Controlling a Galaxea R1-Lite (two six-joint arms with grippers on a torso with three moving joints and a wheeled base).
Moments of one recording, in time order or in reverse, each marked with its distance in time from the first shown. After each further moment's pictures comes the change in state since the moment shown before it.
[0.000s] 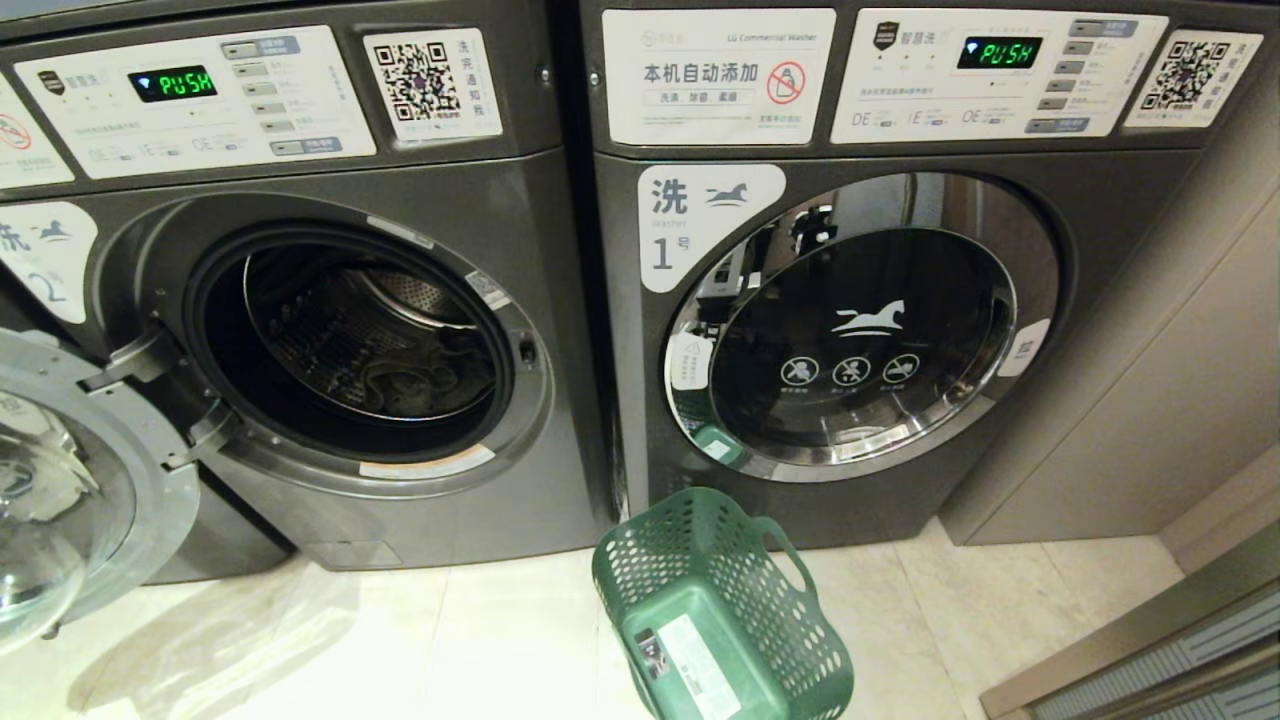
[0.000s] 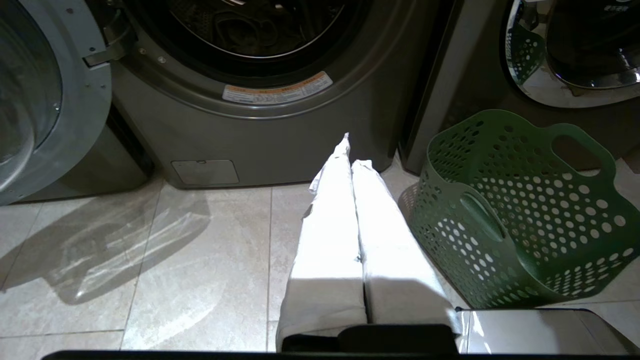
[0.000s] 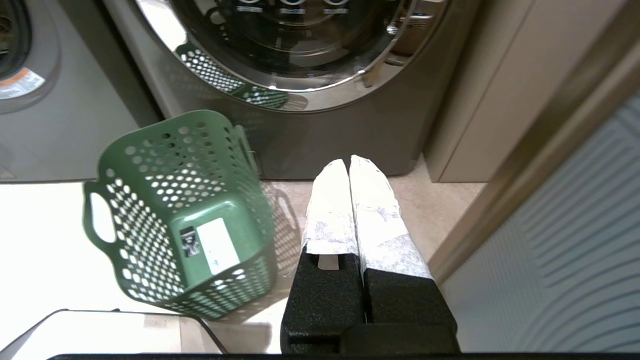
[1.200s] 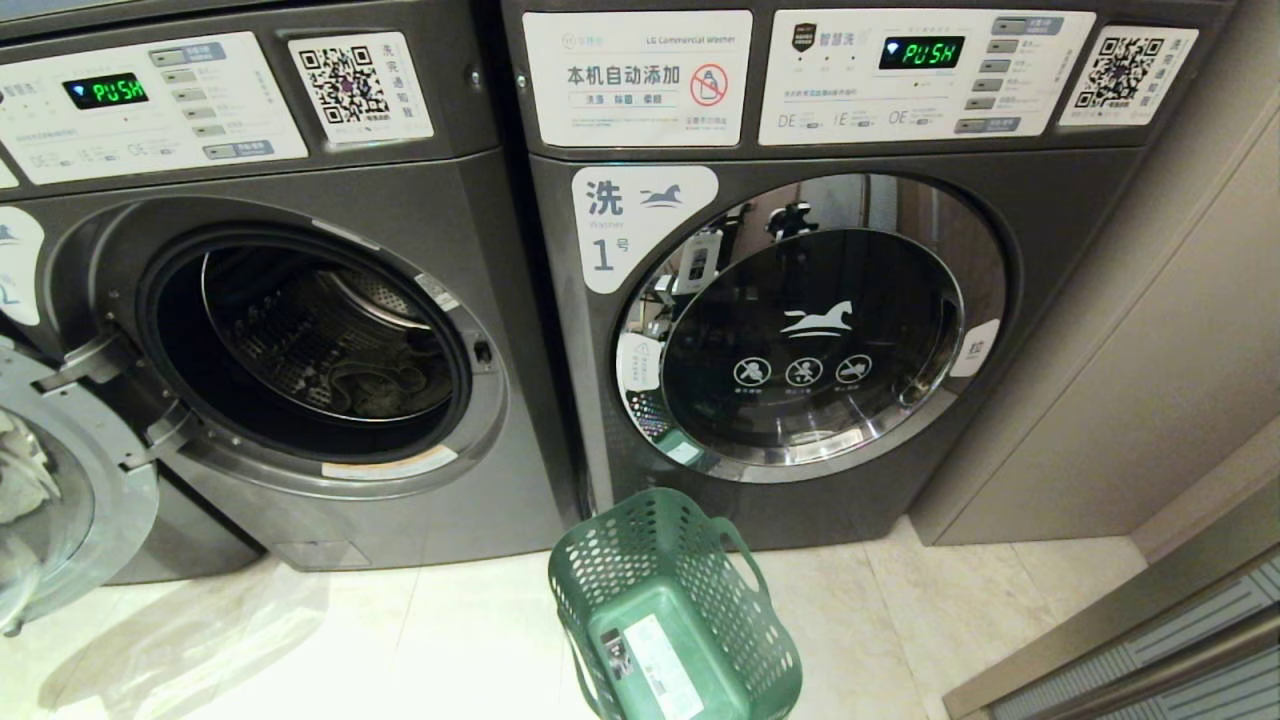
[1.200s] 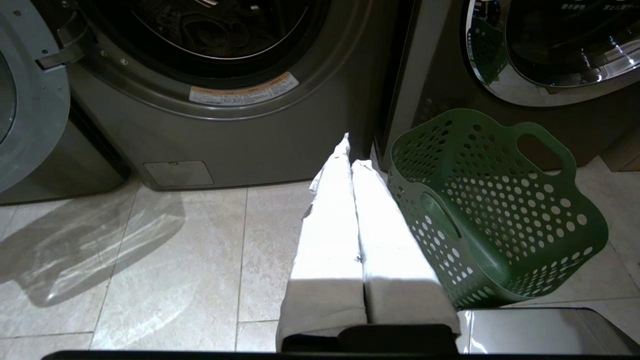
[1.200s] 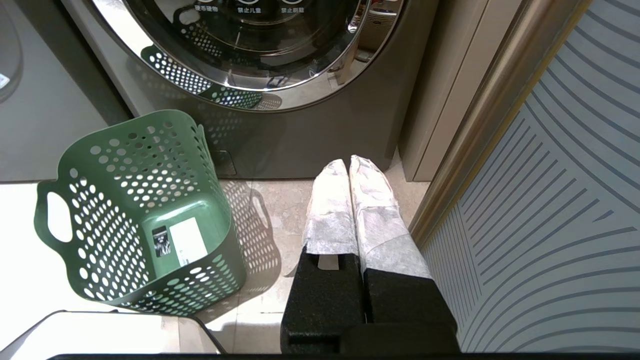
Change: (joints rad) left arm 0.000 0.000 0.000 0.000 0.000 0.006; right arm 0.000 0.000 0.000 0.000 0.000 -0.001
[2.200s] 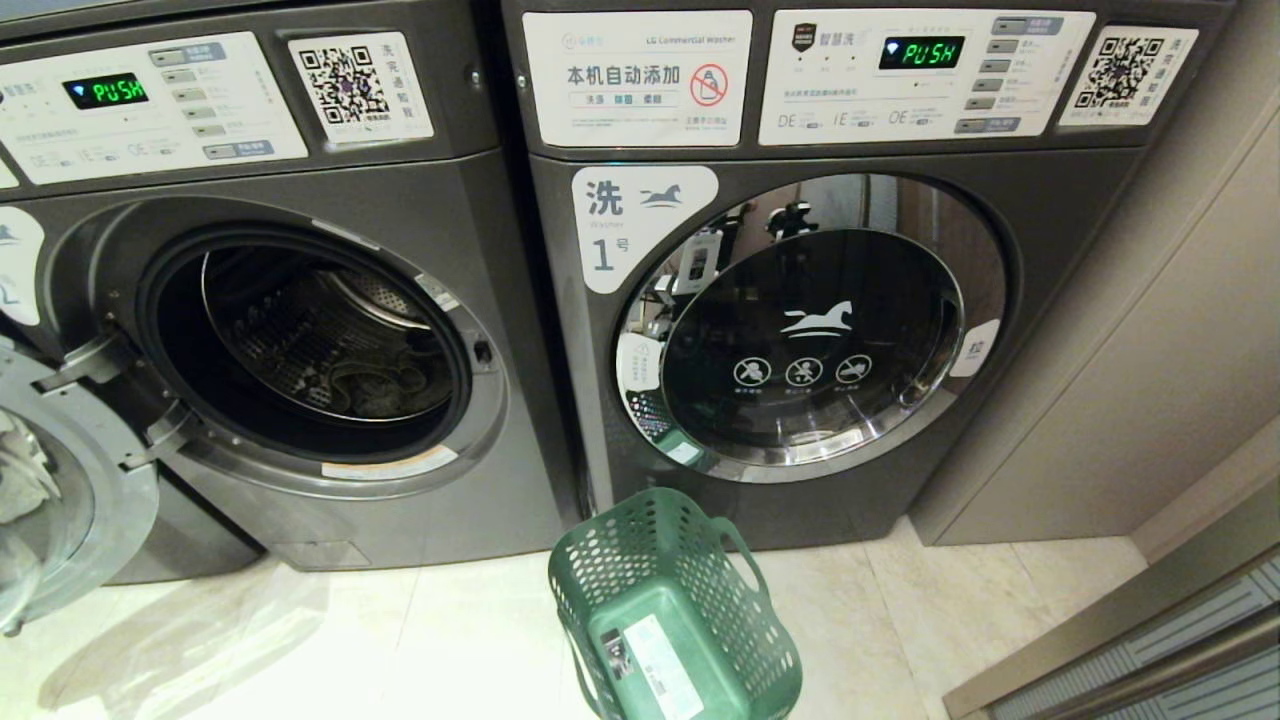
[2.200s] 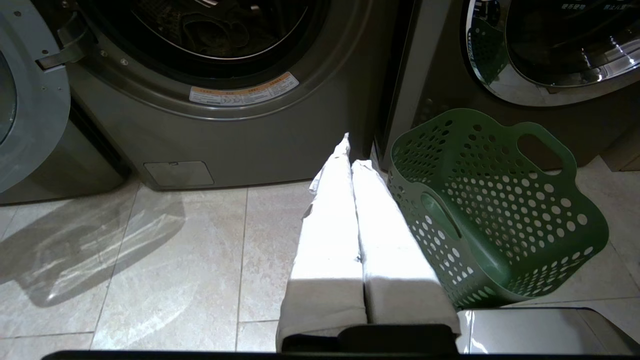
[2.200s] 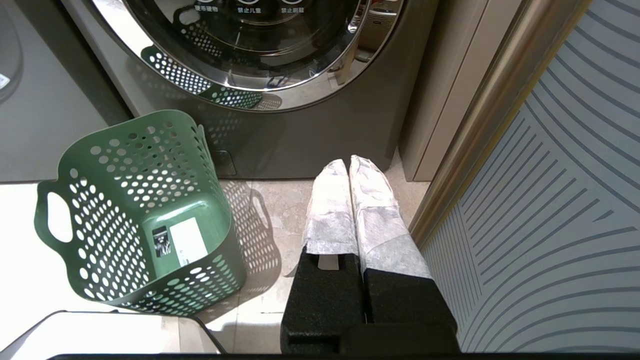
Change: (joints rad) left arm 0.000 0.000 0.000 0.000 0.000 0.002; right arm 0.000 0.000 0.000 0.000 0.000 0.001
